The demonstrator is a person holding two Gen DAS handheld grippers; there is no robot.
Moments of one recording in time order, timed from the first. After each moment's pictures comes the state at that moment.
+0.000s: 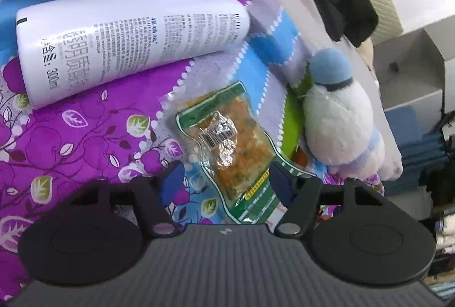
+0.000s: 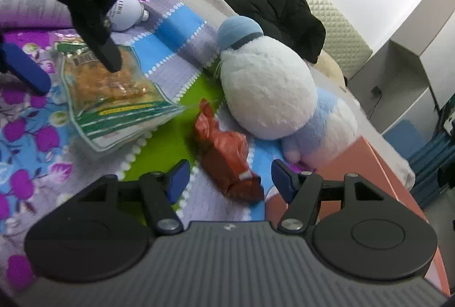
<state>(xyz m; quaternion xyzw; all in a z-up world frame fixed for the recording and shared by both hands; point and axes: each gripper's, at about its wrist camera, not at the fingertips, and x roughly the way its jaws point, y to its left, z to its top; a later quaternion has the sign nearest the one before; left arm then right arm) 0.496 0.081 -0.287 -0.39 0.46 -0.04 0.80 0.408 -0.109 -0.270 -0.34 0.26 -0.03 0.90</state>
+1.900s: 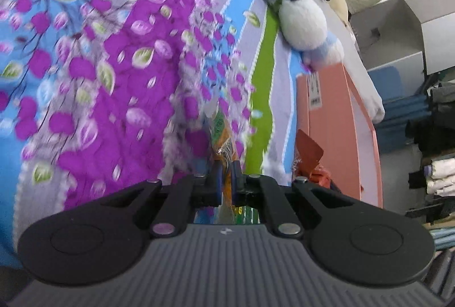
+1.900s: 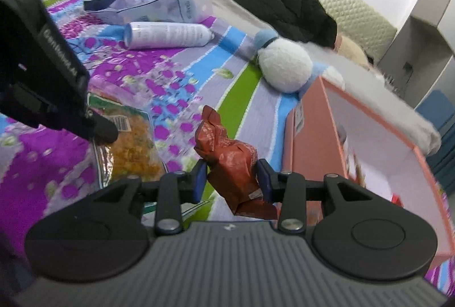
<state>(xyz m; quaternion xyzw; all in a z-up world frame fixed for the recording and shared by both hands) 0.221 0.087 -0.246 -0.37 0.48 -0.10 0.79 0.178 -0.129 -0.192 -0.24 0.30 0.08 0.92</state>
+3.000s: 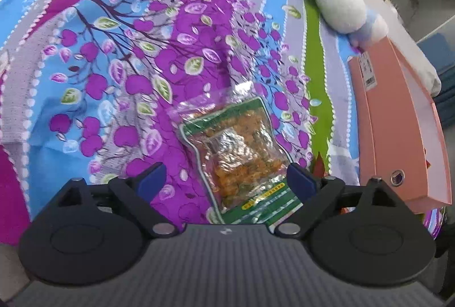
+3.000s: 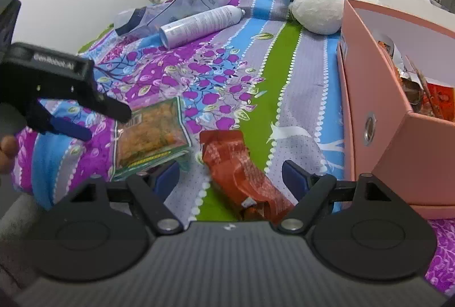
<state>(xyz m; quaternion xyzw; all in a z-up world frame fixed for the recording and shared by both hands) 0.218 0.076 -0.240 -0.23 0.52 -0.01 0.82 0.169 -0.187 -0.223 -0.03 0.36 0.20 0.91</state>
